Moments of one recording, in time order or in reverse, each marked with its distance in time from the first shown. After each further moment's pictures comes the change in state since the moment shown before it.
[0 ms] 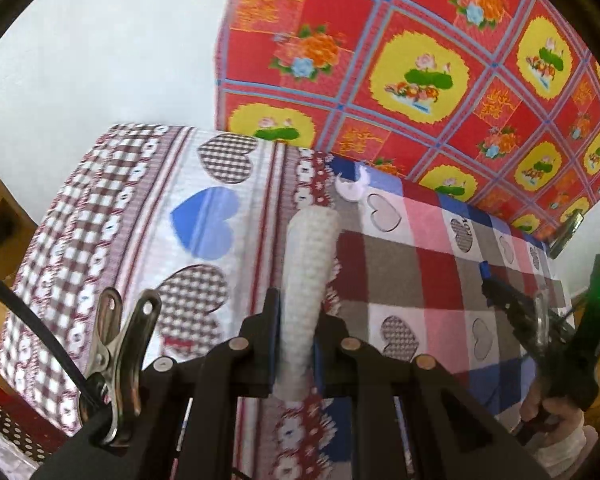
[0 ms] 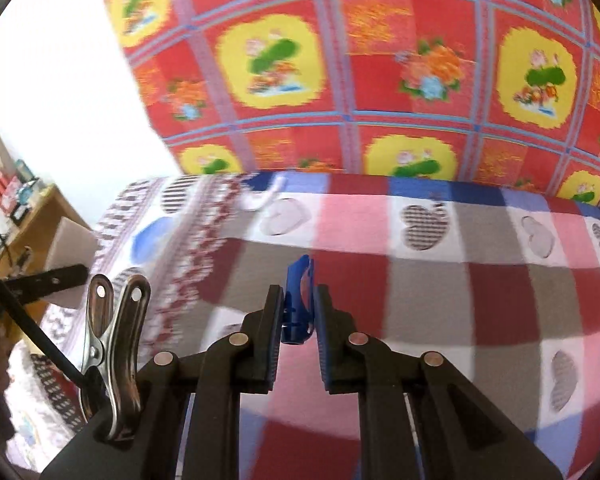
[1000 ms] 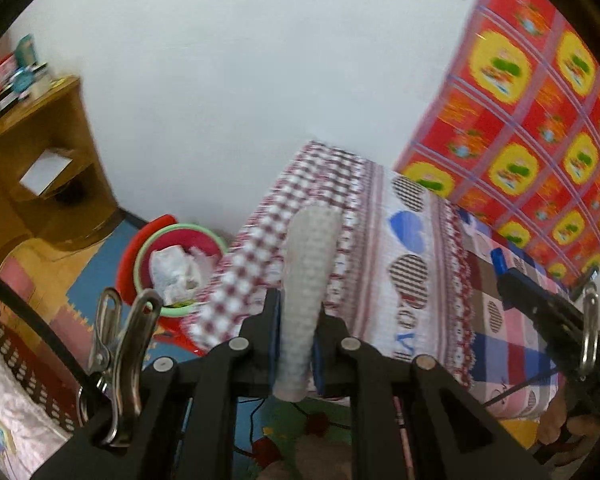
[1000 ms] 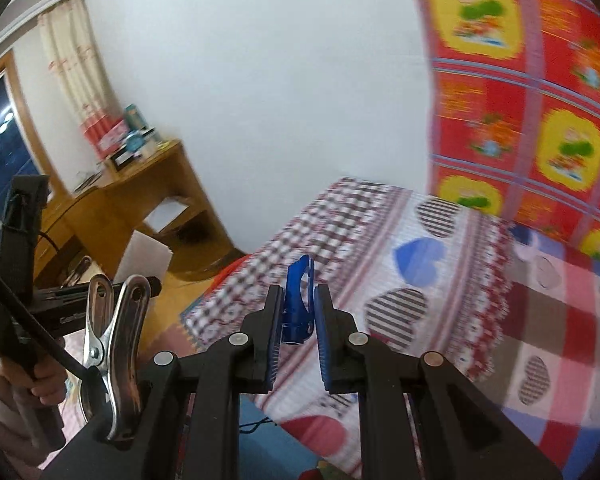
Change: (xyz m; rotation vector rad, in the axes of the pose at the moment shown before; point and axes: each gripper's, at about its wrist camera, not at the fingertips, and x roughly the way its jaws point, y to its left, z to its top) left arm -0.135 0.223 -0.079 -0.204 -0.142 0.137; right arm -0.008 0.281 -0.015 -0.290 -0.024 0.322
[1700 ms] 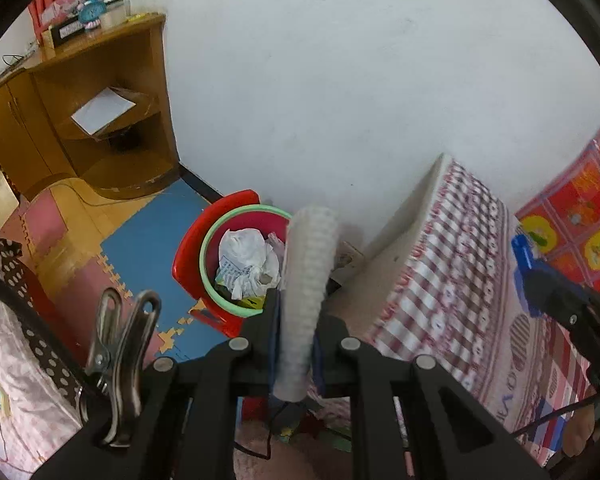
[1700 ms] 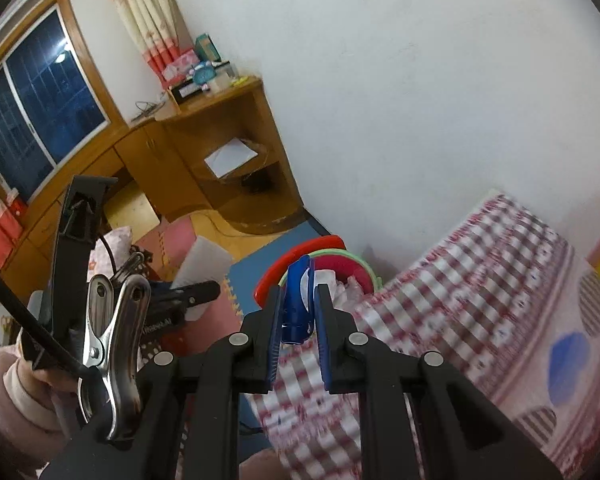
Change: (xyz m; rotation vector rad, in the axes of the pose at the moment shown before) left arm 0.078 0.146 0.032 -0.214 0.077 0.138; right arm 0.179 0.098 0.063 -0.185 0.203 0.190
